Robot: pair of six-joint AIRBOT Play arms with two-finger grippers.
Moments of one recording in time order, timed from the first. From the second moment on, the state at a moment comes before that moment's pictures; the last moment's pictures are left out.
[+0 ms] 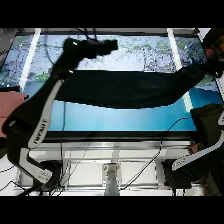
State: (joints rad) left arm -0.46 -1.73 1.97 -1.68 0.77 1.20; right arm -0.53 -1.90 2.06 -0.93 1.44 1.54
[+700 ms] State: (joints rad) left arm -0.21 -1.60 1.97 -1.68 0.88 1.25; right arm 0.22 -1.89 2.02 -1.07 1.41 1.78
